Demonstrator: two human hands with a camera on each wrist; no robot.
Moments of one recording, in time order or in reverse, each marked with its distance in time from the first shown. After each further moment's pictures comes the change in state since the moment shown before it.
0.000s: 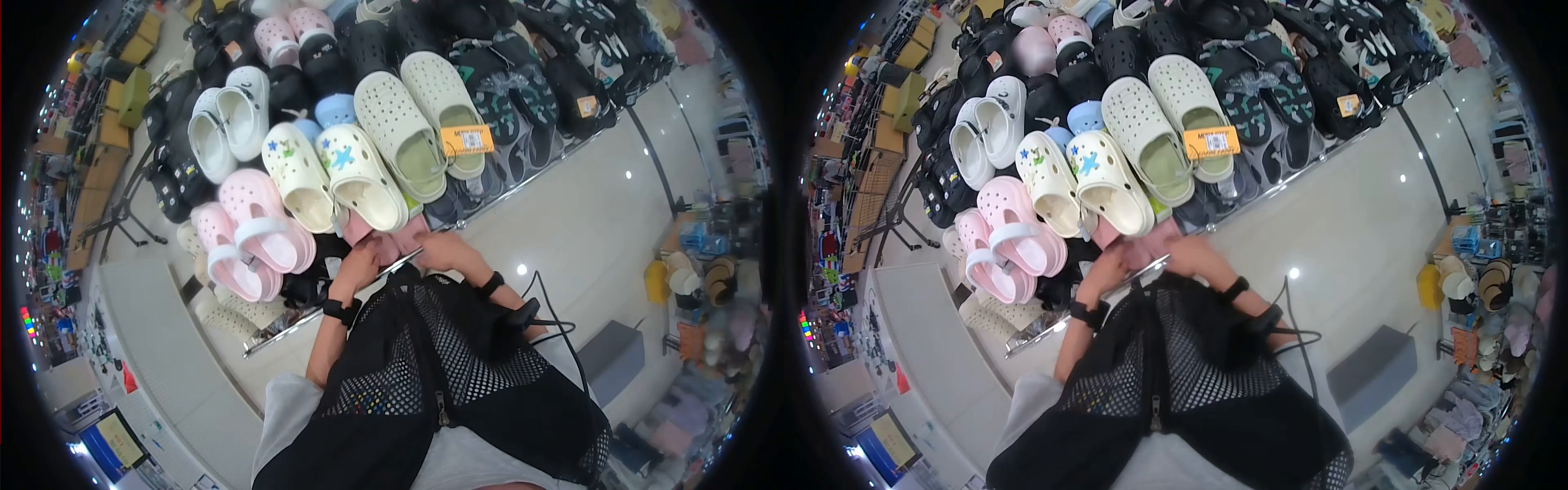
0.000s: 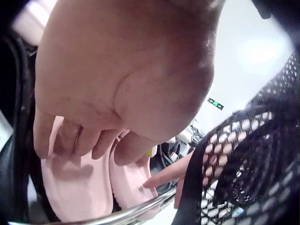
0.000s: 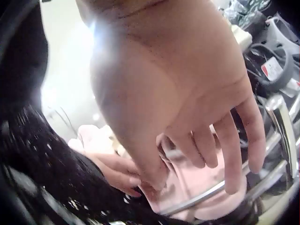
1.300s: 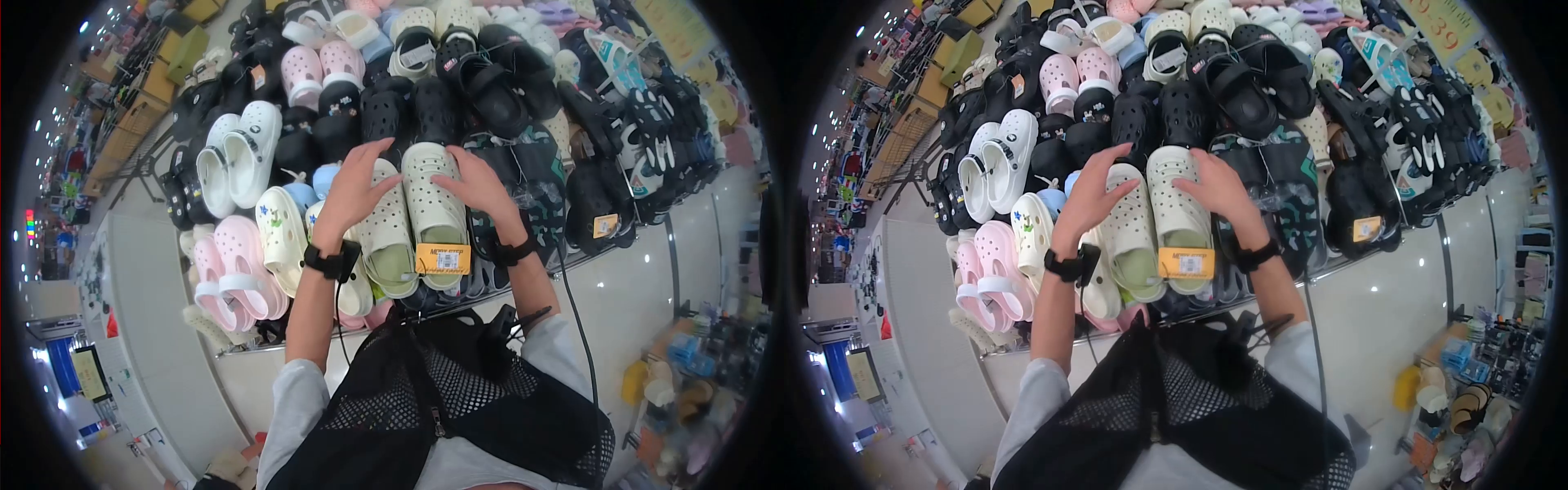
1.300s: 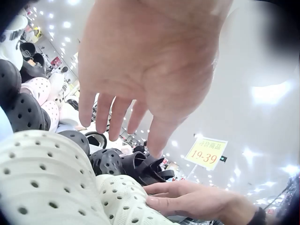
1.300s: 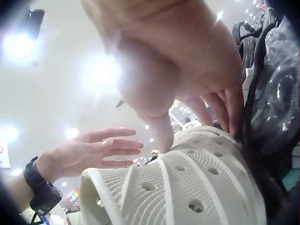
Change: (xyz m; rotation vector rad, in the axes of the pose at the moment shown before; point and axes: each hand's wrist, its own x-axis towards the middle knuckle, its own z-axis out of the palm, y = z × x) left_hand 0.232 0.150 -0.226 0.011 0.572 0.100; right_hand 0.104 0.114 -0.320 0.173 0.562 -0.152
